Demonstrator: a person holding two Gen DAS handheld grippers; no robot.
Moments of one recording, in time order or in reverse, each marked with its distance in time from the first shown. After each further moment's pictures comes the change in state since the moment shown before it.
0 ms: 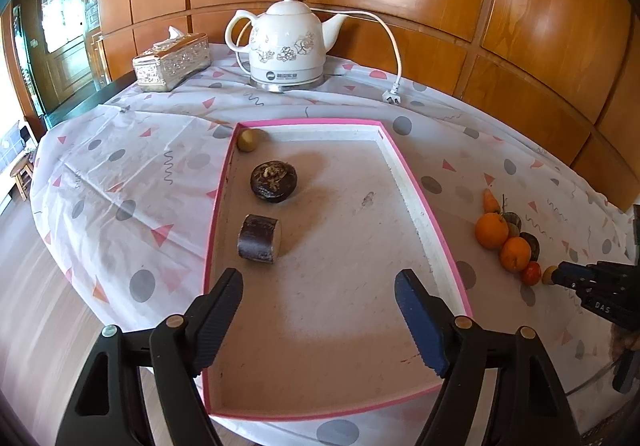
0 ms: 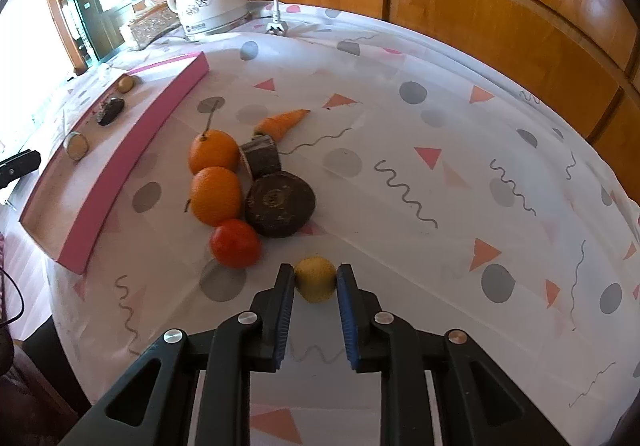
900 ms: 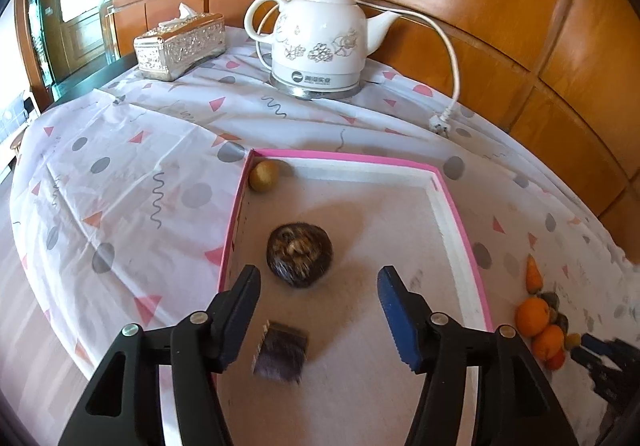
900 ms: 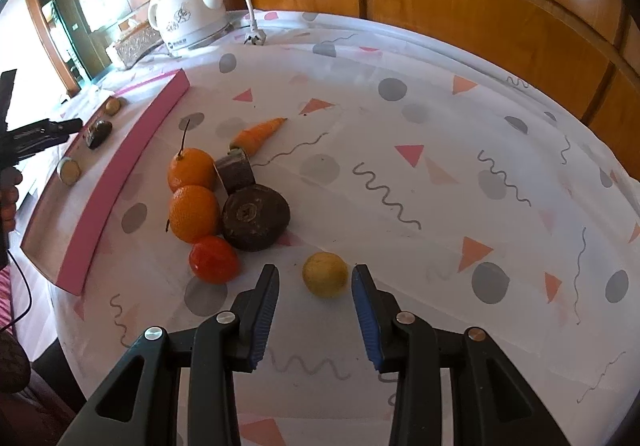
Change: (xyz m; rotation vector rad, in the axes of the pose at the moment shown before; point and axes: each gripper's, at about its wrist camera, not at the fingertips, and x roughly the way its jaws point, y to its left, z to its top) left arm 0.068 0.028 0.069 -0.099 0.037 0.013; right arm 0.005 -0.018 0.004 0.073 -0.010 0.008
